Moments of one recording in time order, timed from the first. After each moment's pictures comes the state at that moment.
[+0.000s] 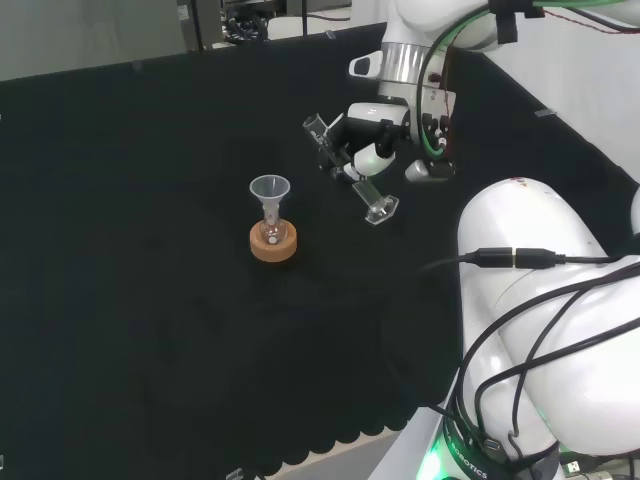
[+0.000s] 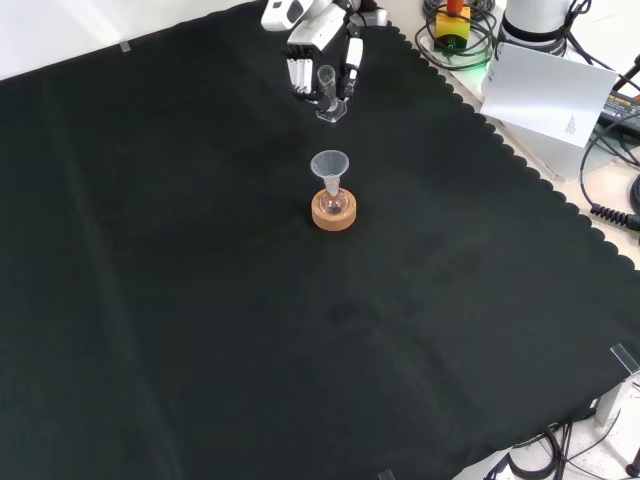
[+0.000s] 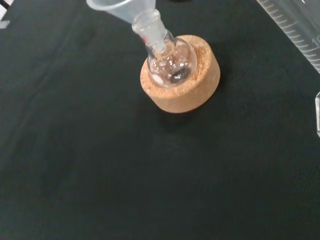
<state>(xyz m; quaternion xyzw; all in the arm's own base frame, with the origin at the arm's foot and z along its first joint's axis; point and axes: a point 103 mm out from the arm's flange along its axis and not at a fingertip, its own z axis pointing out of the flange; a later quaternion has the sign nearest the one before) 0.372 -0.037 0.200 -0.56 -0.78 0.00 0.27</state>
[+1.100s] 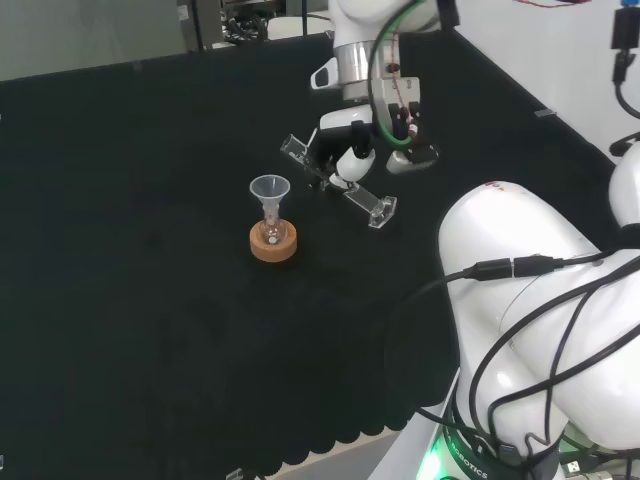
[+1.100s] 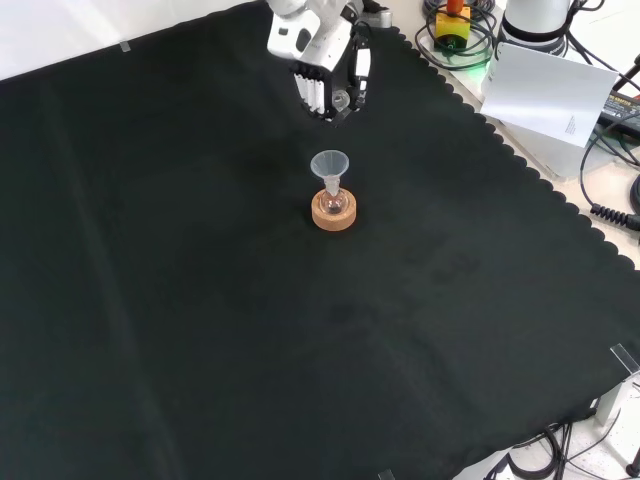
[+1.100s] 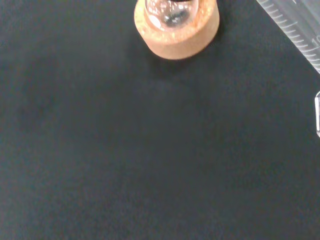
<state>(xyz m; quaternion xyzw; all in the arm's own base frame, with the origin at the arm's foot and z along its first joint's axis) 0.377 -0.014 0.206 -0.54 -0.79 0.14 0.28</state>
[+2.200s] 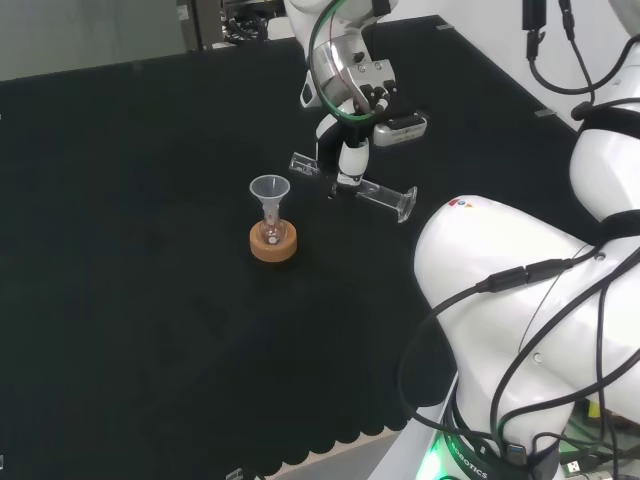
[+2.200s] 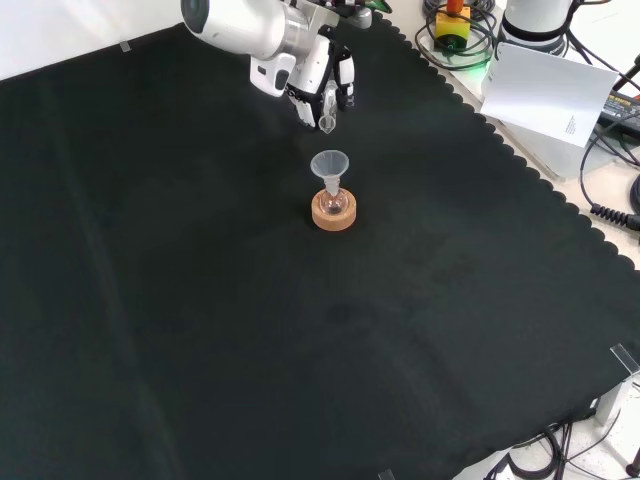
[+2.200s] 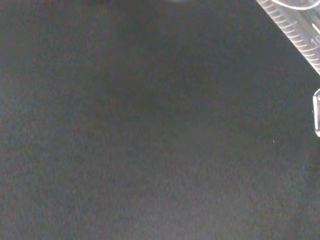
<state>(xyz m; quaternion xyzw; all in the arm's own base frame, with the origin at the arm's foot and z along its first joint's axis) 0.400 -0.024 0.209 -0.54 -0.71 0.32 0.32</state>
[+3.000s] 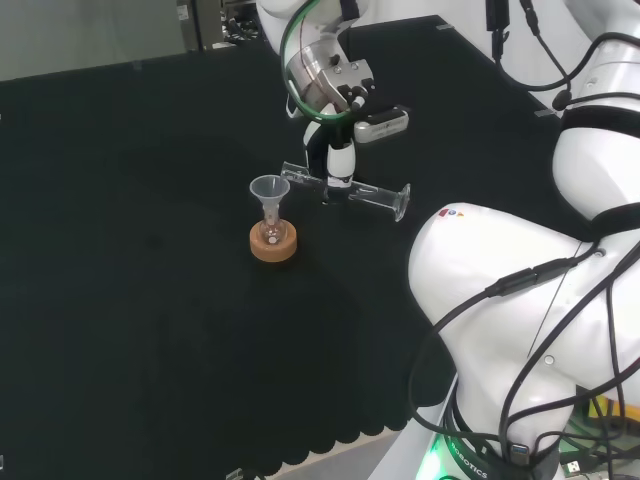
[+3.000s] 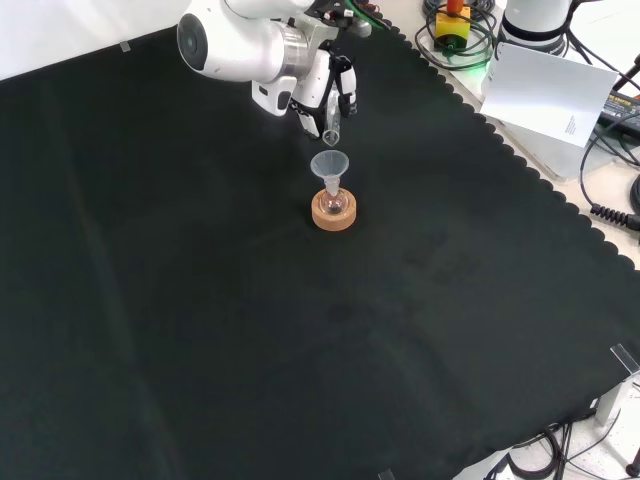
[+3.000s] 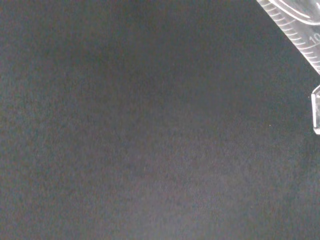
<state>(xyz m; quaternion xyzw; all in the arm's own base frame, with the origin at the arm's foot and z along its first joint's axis) 0.408 -0.005 0.209 -0.53 -0.69 0.38 0.33</state>
